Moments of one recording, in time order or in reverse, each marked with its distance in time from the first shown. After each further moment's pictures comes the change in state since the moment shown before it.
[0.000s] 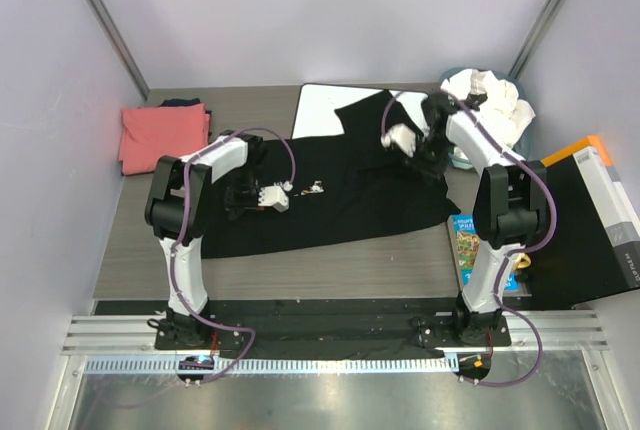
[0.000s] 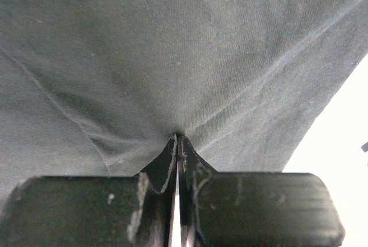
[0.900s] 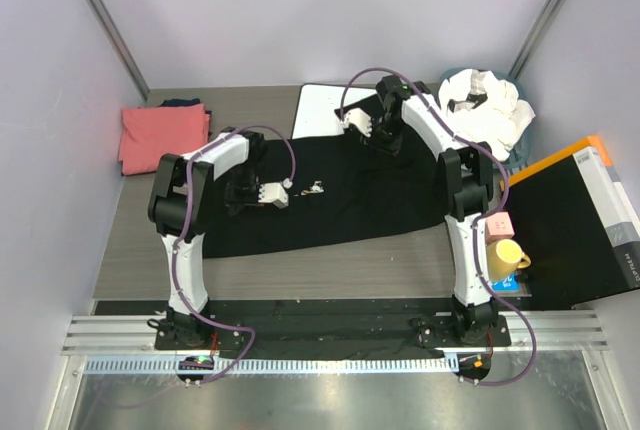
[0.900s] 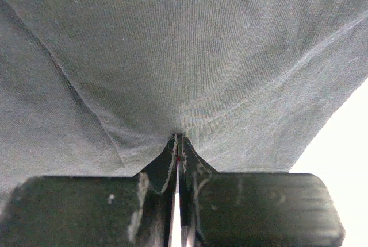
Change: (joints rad) left arm 0.002 0.031 0.048 -0.011 -0.040 0.000; right arm 0.150 0.420 0.627 -0.050 -0.156 0.002
